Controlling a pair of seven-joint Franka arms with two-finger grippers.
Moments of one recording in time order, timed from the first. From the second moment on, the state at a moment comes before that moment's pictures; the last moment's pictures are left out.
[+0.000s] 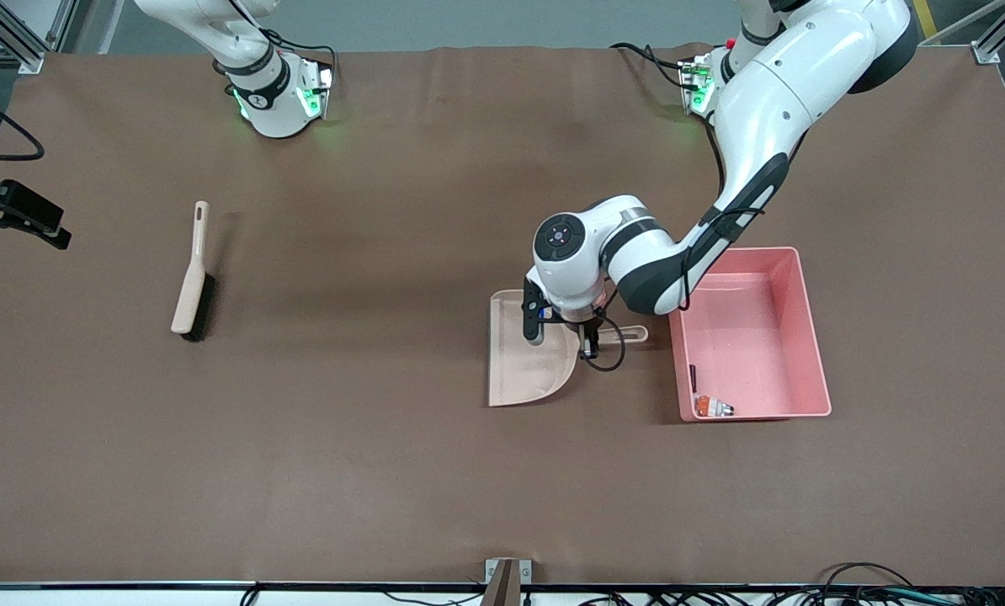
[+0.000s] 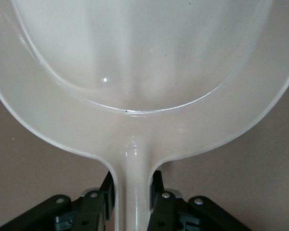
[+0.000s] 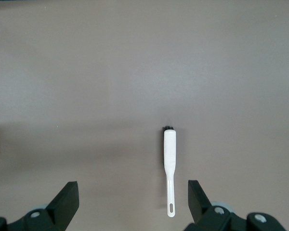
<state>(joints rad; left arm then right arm) -0.13 0.82 -0.69 -1.55 0.86 2.02 0.47 0.03 0.09 -0.04 -1.36 -0.02 1.49 0.03</state>
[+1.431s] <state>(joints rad) 0.17 0.45 -0.69 -1.43 0.35 1.91 0.09 0.03 0.09 -0.04 -1.36 -0.02 1.49 0.03</state>
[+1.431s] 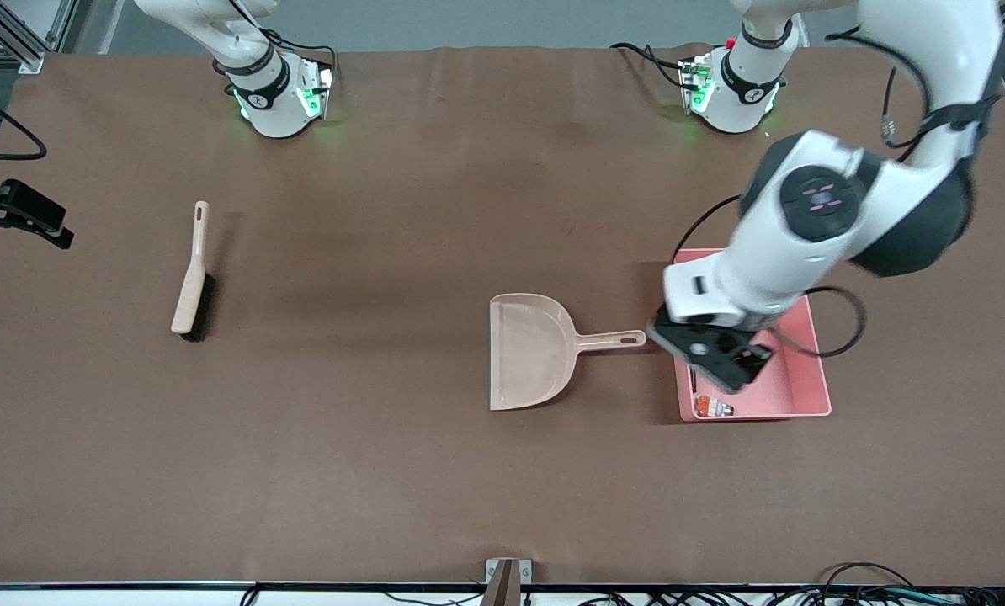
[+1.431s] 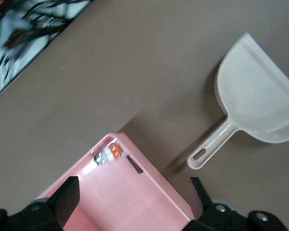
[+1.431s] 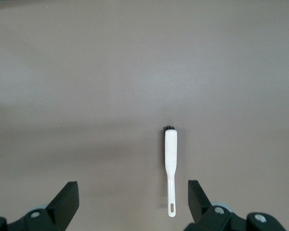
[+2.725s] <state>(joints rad) -0.01 -0.15 -0.12 -1.73 -0.01 1.66 -0.13 0.03 0.09 -0.04 -1.36 -0.02 1.49 0.03</state>
